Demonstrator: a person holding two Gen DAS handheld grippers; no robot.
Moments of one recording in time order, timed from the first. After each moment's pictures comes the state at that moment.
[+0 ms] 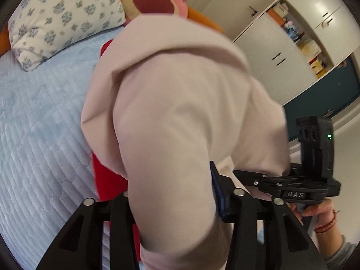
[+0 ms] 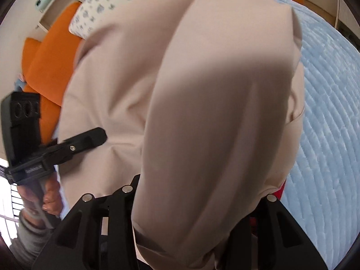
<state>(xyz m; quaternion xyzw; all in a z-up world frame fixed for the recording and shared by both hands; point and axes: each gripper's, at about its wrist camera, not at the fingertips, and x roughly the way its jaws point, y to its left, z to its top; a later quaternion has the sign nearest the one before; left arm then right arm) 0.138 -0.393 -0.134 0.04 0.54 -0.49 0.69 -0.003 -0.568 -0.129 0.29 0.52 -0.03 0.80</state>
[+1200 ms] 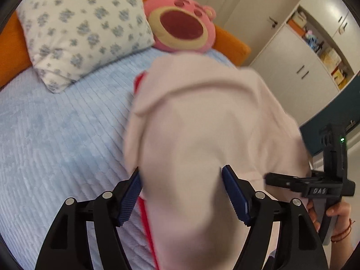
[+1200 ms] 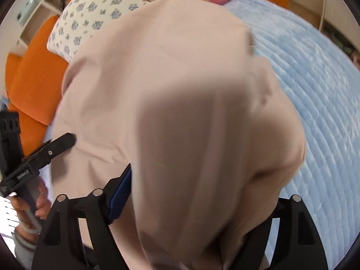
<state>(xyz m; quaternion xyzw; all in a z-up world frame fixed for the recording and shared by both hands) 0.189 -0.383 -0.102 0.05 0.49 -0.42 0.76 0.033 -0.622 -0.121 0.31 0.52 -0.08 0.79</state>
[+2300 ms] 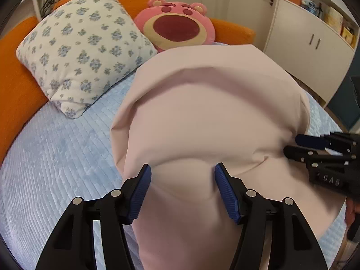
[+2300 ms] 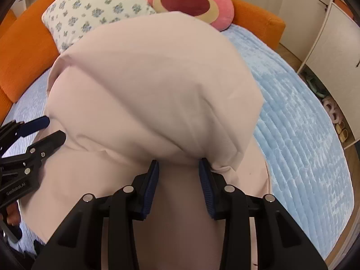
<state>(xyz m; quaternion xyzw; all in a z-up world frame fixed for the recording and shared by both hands) 0.143 -0.417 -0.104 0.18 0.43 -0.37 0.81 0.042 -0.576 -0.112 0.12 0.51 -0.18 0.83</state>
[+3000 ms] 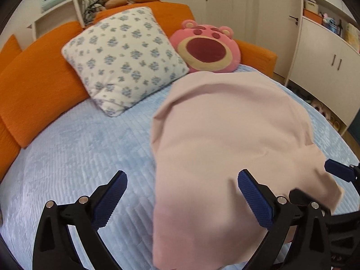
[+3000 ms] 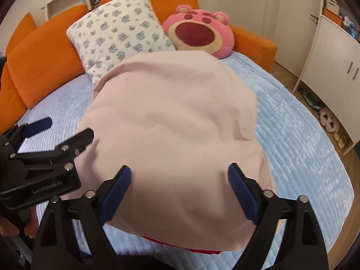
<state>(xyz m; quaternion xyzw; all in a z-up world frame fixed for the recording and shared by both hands) 0.089 -0.383 -0.060 0.15 0.39 -0.27 0.87 -0.014 -0.516 -0.060 0.11 0.44 -0.17 0.87</state>
